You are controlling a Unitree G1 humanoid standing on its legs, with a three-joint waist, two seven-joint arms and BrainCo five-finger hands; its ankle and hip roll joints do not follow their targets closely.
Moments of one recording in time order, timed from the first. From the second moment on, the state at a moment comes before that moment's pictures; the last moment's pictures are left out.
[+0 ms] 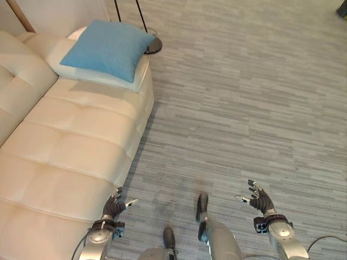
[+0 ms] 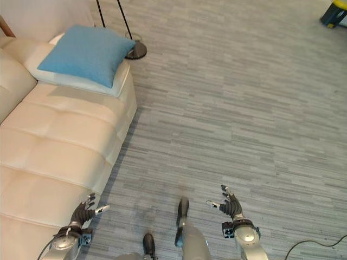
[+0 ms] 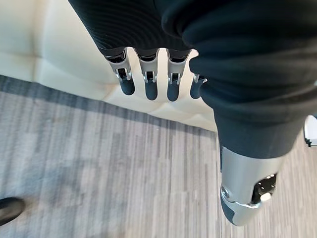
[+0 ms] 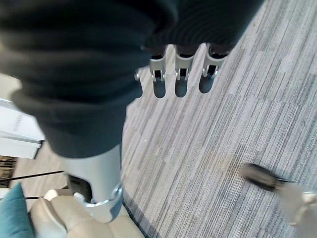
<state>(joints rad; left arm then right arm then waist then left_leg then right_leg) 0.12 0.34 -0.04 0.53 -0.17 -0.05 0.11 0.12 -0.34 0.10 0.43 0.12 -0.03 -0.08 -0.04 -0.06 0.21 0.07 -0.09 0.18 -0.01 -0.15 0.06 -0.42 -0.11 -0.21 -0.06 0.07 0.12</state>
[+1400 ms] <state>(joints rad) 0.16 0.32 -0.05 0.59 -0.19 -0.06 0.11 0.06 -0.40 0.10 0.54 0.10 -0.02 -0.06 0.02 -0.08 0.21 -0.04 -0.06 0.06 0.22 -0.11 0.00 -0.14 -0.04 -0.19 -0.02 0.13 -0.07</state>
